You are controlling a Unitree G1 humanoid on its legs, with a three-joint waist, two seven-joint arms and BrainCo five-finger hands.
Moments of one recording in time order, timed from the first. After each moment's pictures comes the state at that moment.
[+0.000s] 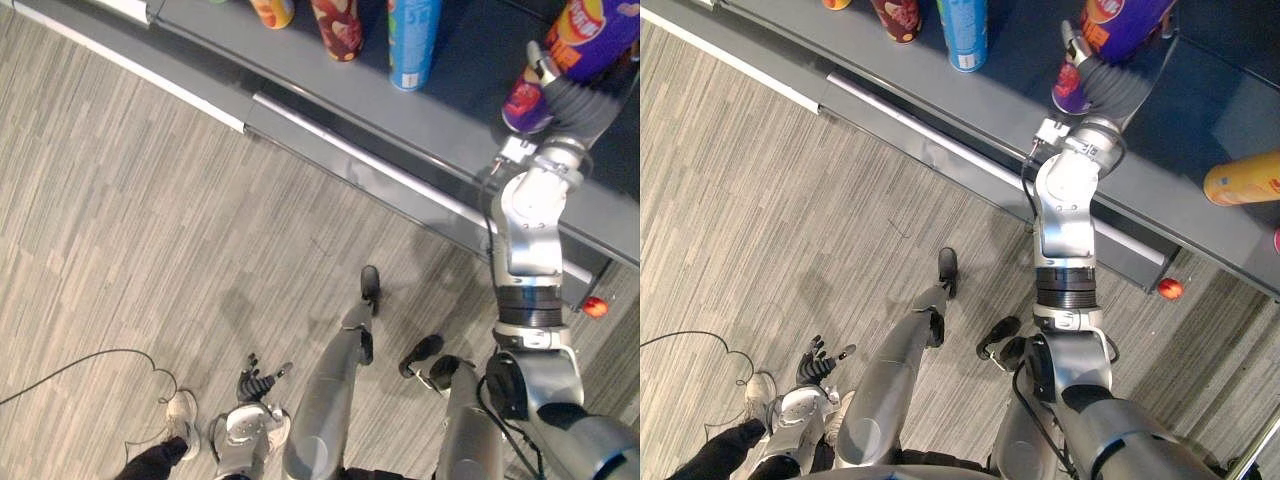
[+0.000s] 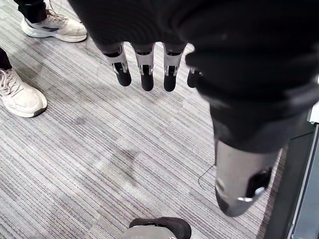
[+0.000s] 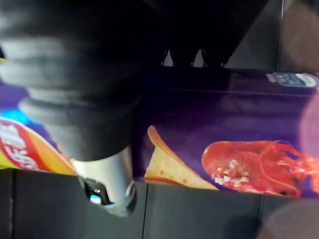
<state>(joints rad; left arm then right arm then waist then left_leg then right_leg) -0.01 0.08 0.12 0.79 -0.11 -0.16 0.22 -0.87 -0.15 -0.19 0.14 -0.20 -0.10 -0.61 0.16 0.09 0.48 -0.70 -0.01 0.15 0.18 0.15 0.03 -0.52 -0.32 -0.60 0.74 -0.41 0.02</state>
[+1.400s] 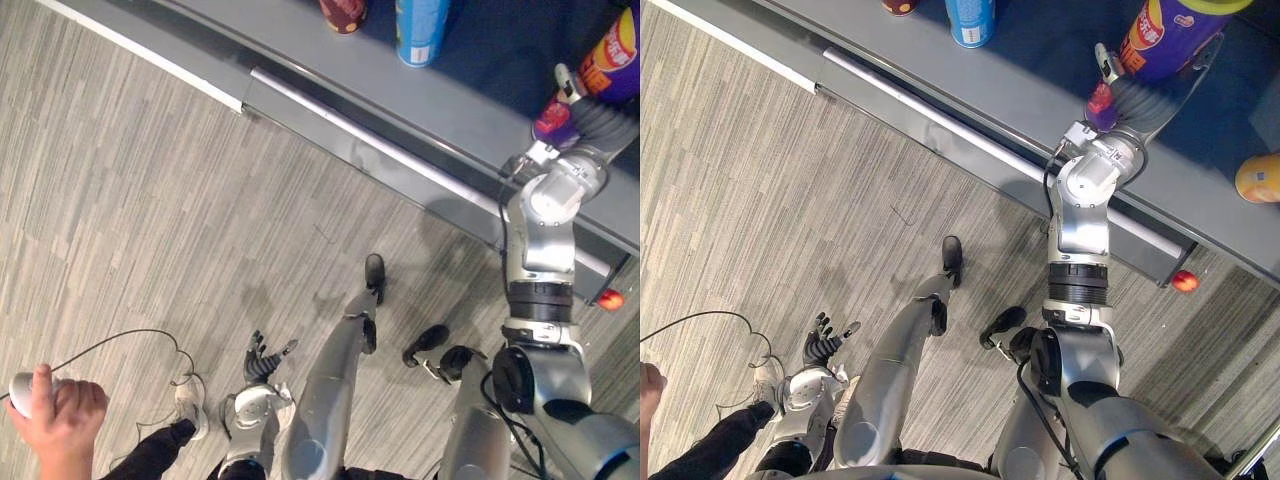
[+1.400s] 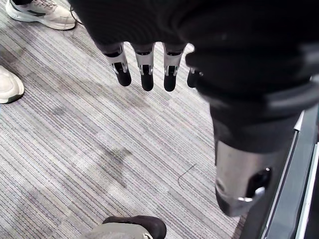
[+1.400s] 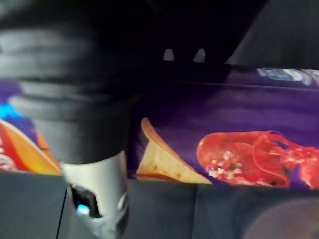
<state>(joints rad) -0.04 0.04 0.12 0.70 -0.15 -0.19 0.23 -0.88 -0.16 -0.29 0.25 -0.15 -0.08 -0.68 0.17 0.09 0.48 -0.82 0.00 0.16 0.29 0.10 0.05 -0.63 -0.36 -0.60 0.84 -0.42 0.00</state>
